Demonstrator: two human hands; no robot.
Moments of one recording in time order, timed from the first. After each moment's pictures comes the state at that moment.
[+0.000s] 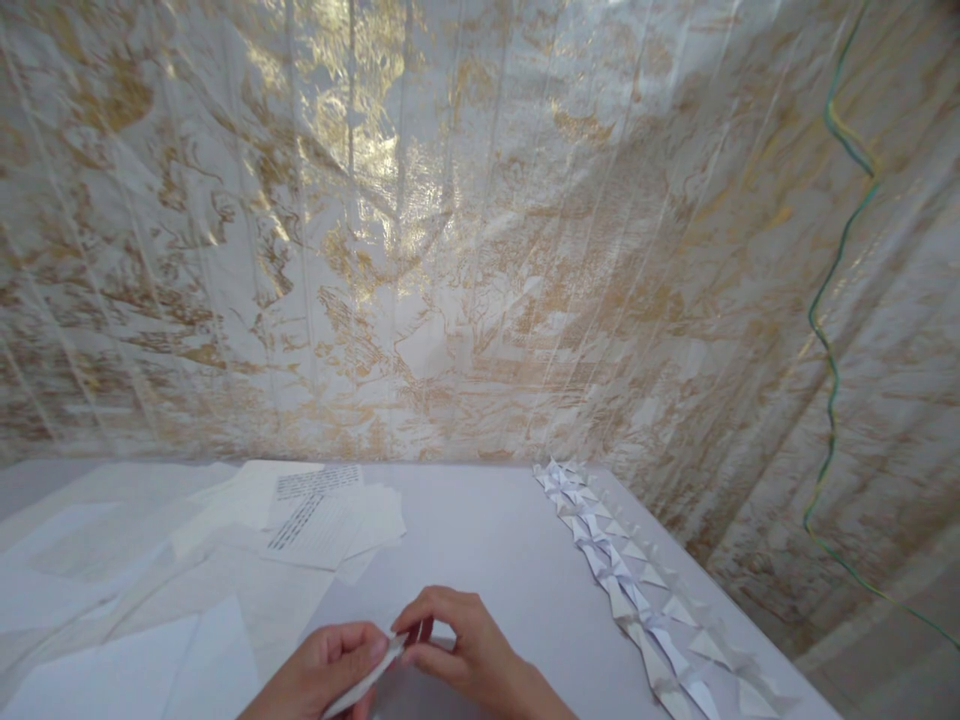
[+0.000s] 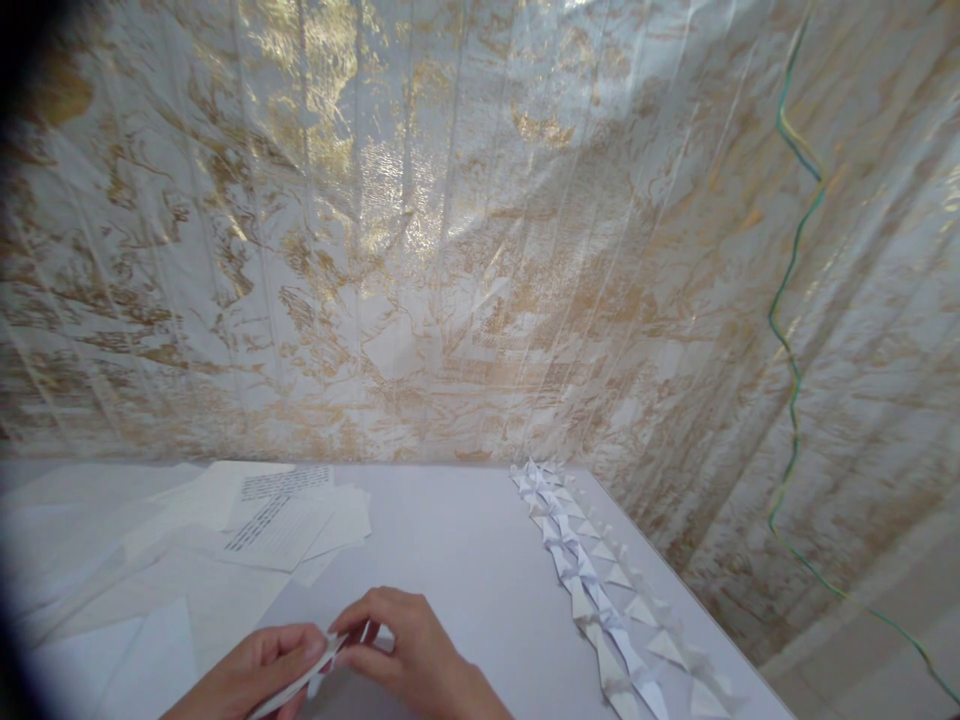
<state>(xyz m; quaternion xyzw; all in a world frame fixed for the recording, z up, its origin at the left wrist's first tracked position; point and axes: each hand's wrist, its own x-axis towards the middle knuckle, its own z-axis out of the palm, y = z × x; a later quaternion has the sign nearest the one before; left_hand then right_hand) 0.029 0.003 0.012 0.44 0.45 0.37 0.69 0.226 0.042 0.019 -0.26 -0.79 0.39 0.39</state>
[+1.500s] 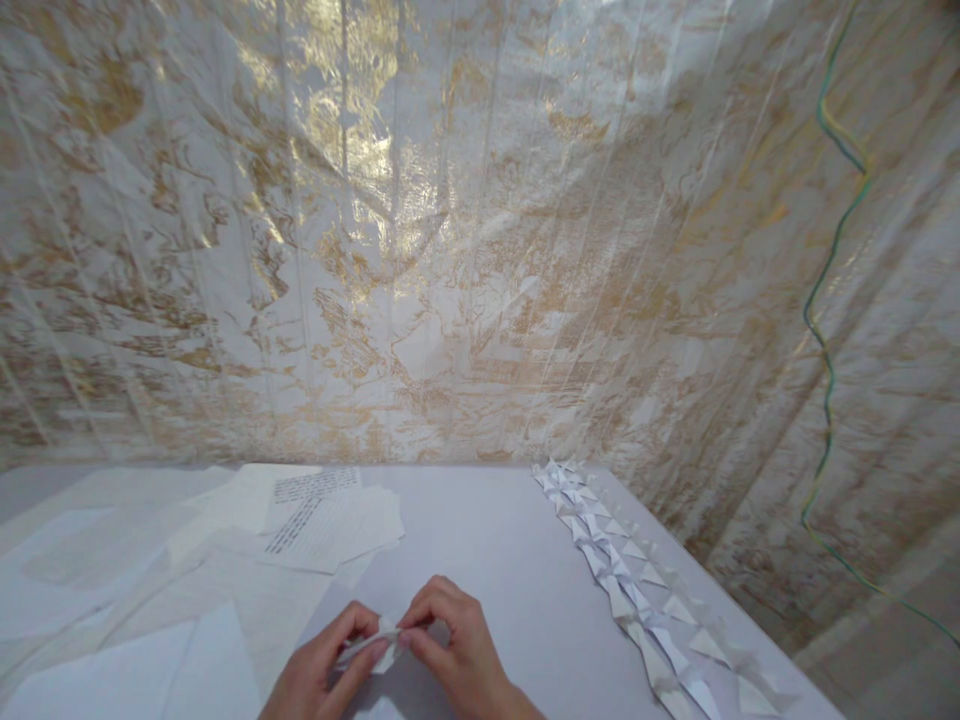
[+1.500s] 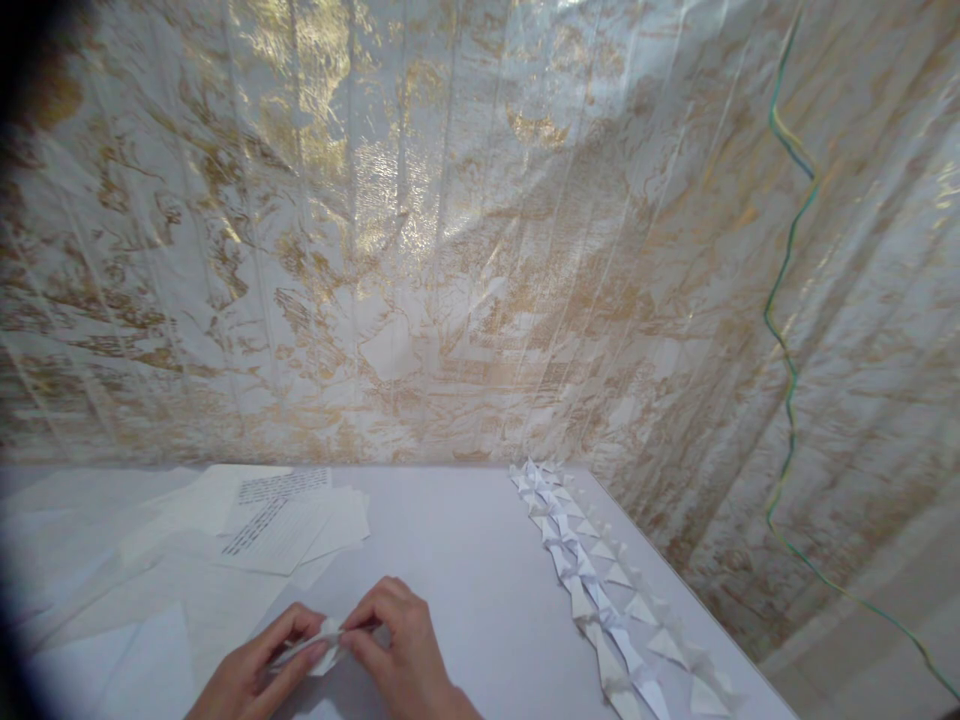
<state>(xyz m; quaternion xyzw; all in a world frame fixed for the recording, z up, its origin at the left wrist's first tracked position) 0.027 0.005 -0.016 0.62 0.52 0.47 0.36 0.208 0.043 -0.006 -0.31 -0.74 0.33 0.49</state>
